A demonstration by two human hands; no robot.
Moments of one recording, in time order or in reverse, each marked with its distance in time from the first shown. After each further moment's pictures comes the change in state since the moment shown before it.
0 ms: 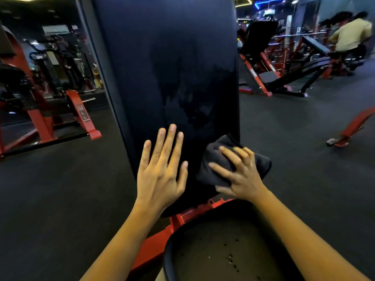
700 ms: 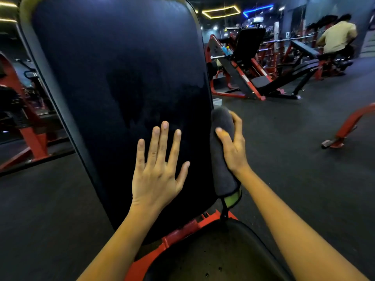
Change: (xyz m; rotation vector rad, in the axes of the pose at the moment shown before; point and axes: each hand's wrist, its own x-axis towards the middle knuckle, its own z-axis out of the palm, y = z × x) left_hand 0.047 0.031 0.026 0.274 -0.020 0.081; right_hand 0.074 0.047 -0.016 0.863 0.253 0.932
